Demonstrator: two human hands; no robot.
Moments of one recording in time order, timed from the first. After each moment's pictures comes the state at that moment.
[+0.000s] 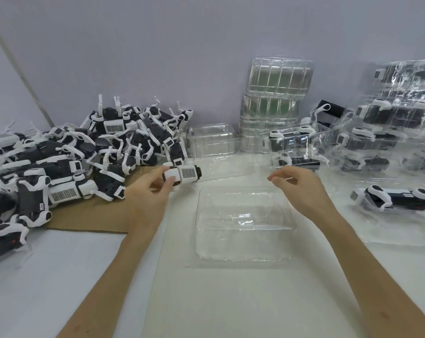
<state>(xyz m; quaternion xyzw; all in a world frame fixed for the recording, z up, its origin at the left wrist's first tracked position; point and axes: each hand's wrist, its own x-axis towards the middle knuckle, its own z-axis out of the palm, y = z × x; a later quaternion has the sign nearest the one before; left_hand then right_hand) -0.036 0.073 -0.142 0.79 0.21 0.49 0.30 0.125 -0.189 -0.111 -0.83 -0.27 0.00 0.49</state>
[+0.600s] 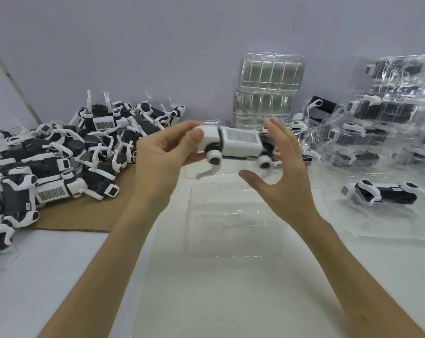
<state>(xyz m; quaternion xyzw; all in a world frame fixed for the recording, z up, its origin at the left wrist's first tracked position) -0.028 -0.003 -0.048 0.66 -0.02 0.40 0.64 0.093 -0.177 -0.099 -0.68 -0.45 -0.24 0.53</state>
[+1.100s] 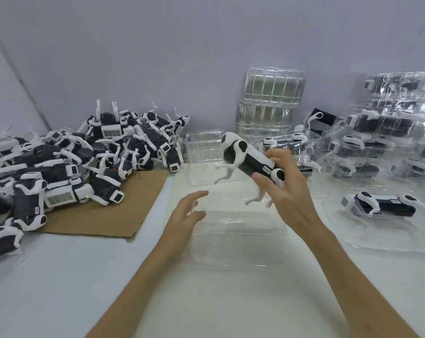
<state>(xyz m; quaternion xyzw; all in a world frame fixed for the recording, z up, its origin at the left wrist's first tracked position) -0.038 0.001 -0.151 0.78 0.13 0.20 0.58 0.094 -0.183 -0.096 -0.69 -0.39 -0.06 0.61</state>
